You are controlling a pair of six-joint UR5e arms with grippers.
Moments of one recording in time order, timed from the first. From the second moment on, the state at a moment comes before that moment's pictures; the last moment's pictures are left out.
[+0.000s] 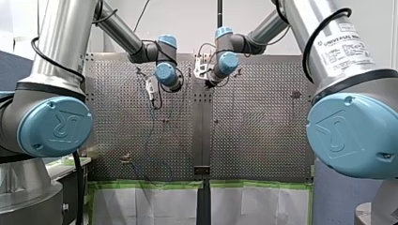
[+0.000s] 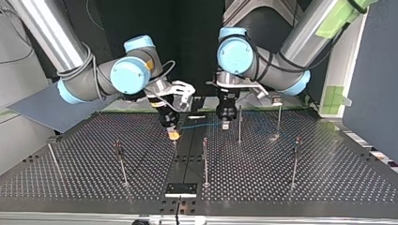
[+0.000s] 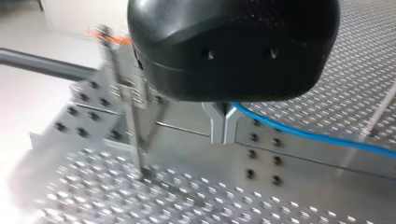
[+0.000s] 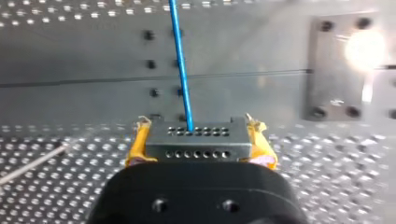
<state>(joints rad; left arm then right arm) -0.40 -1.76 -1.73 -2.82 -1.92 -1.82 2.25 -1.12 1.26 0.01 1.59 1.70</state>
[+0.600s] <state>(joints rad) -0.38 -1.71 -1.69 -2.84 -1.90 -1.81 2.24 -1.18 1.26 0.03 1.47 1.71</state>
